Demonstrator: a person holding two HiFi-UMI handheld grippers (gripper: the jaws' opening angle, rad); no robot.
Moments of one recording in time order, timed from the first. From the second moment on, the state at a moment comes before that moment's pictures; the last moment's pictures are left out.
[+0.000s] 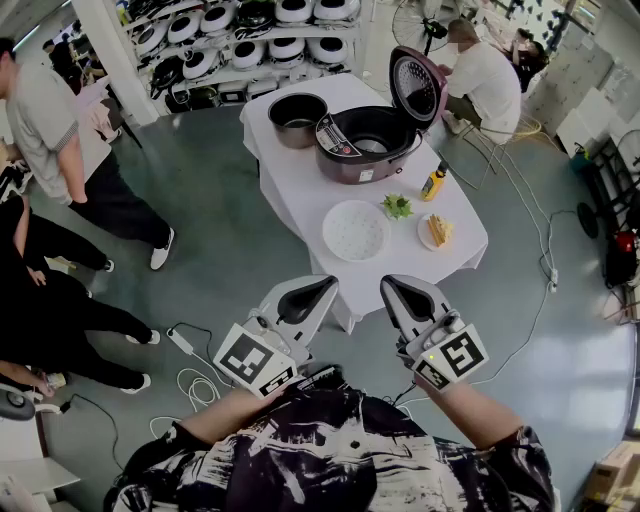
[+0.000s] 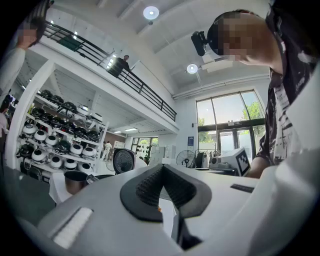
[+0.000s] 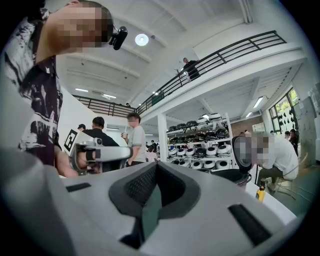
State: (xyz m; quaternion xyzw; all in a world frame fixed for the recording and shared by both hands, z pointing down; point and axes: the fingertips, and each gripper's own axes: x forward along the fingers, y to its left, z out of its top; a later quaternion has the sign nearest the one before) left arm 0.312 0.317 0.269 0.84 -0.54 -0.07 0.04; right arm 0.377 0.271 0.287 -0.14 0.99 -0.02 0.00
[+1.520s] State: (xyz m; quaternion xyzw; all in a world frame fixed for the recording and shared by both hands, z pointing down) left arm 0.174 0.349 0.281 0.73 -0.68 -0.04 0.02; right arm 0.295 0.259 0.301 -0.06 1.00 -0.06 0.04
